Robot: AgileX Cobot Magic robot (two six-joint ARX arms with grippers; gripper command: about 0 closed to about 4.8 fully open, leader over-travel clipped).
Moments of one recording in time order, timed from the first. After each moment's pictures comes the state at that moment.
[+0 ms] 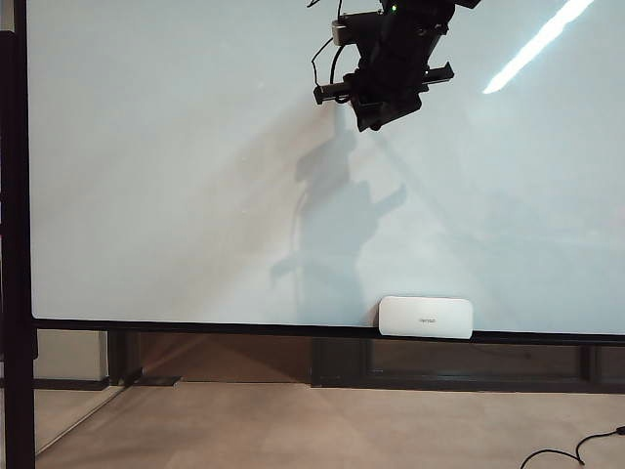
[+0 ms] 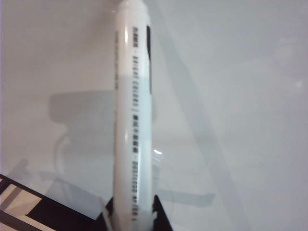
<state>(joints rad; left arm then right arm) -0.30 0.66 0.63 0.26 0.45 0.26 0.47 1.92 1.66 -0.04 0.29 -0.12</state>
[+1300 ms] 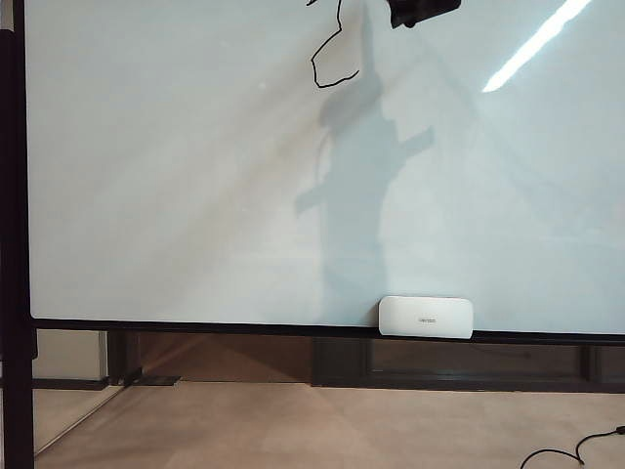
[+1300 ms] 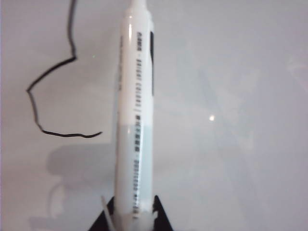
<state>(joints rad) -0.30 0.65 0.63 0.23 0.58 0.15 0.44 1.73 1.66 0.01 0.27 -0.17</state>
